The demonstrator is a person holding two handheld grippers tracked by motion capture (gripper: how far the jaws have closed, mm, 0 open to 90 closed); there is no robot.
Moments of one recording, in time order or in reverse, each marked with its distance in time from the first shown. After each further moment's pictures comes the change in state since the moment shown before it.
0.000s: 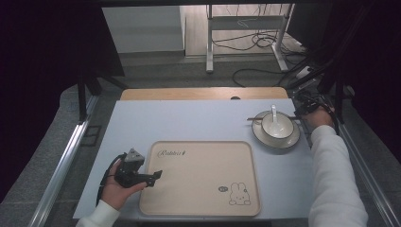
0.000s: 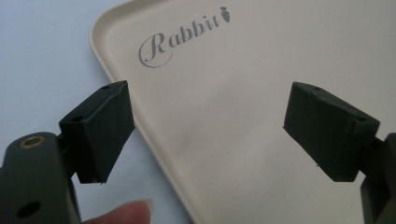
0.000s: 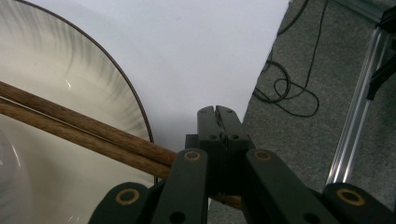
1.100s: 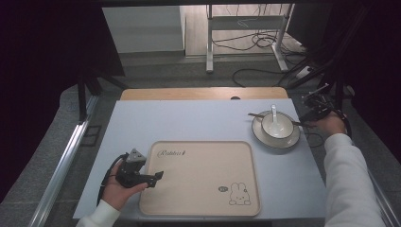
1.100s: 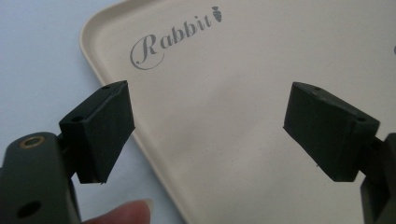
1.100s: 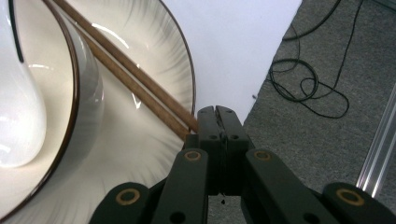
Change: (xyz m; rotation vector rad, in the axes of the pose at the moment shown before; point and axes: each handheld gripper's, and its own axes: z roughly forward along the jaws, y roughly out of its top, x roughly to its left) left arm -0.003 0.002 0.001 0.009 -0.011 0.024; right arm -0.001 -0.034 -0.033 -0.022 0.123 -0.009
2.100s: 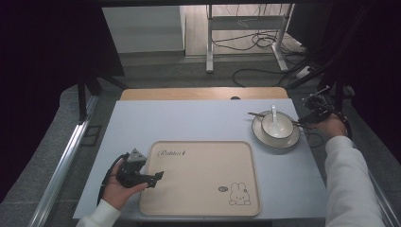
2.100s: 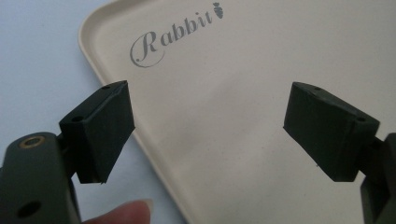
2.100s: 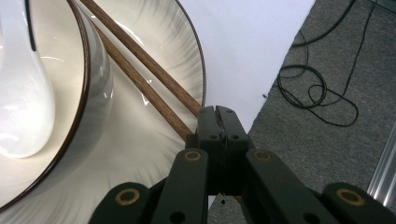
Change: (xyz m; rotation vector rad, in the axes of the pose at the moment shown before) left arm 0.001 0.000 0.002 0.014 0.002 0.008; right arm 0.000 -0.007 0.002 -0.027 0.034 -0.021
